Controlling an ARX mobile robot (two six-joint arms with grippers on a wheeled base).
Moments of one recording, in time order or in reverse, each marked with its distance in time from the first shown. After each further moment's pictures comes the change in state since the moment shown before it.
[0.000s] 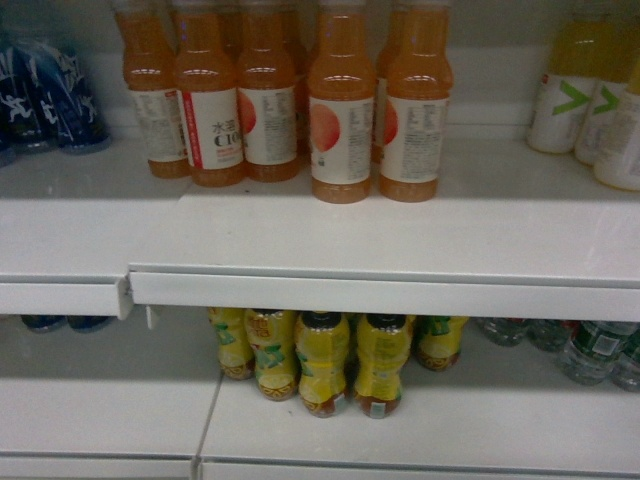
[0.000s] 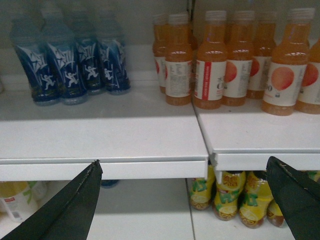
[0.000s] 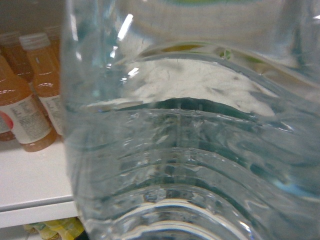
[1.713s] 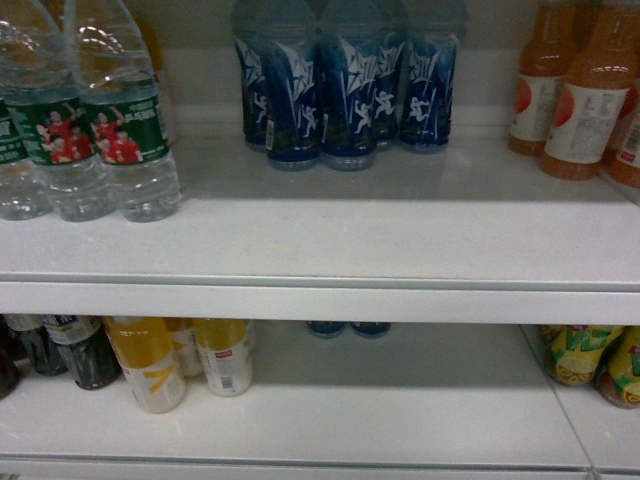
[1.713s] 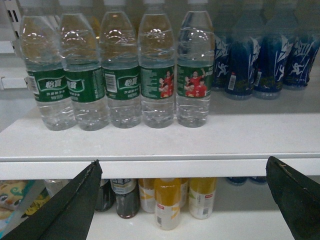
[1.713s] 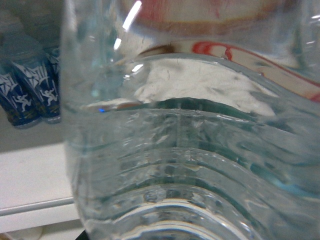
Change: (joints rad) left arm 0.000 0.000 0.000 -0.002 0.000 0.000; right arm 0.000 0.002 0.000 0.001 0.000 0.000
